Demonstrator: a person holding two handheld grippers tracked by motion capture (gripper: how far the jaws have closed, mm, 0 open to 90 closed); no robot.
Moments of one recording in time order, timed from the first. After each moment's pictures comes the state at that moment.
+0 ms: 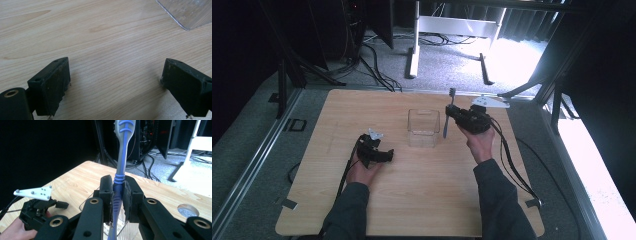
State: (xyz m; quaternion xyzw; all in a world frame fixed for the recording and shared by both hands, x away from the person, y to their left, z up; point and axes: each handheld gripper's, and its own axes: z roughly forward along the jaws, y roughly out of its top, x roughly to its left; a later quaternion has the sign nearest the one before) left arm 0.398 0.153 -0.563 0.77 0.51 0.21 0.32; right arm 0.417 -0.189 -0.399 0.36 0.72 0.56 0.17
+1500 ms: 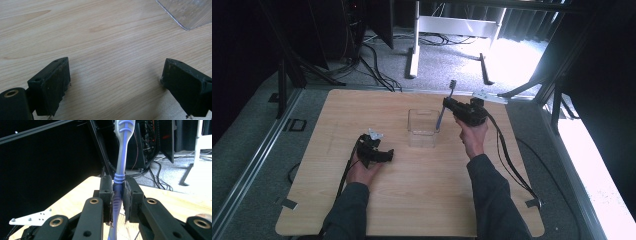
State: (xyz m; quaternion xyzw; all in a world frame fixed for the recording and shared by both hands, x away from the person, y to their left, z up) left arm 0.398 0.153 -0.563 0.77 0.51 0.21 0.32; right arm 0.448 -0.185 -0.412 0.39 0.67 0.62 0.13
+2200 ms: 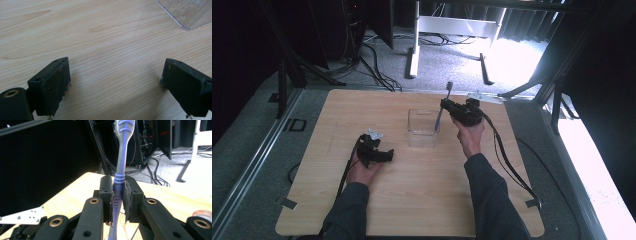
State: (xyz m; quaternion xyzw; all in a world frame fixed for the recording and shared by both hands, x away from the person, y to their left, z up) left arm 0.398 0.153 -0.563 0.77 0.51 0.21 0.32; right arm 0.457 -0.177 -0.424 0.40 0.68 0.60 0.13
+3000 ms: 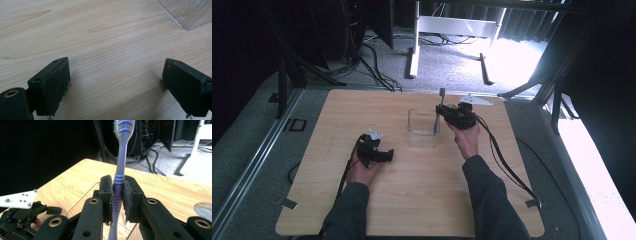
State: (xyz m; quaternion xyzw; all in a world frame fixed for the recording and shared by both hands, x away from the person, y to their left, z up) left arm 0.398 0.153 -0.563 0.77 0.51 0.21 0.32; right arm 0.458 -0.164 -0.439 0.38 0.72 0.56 0.14
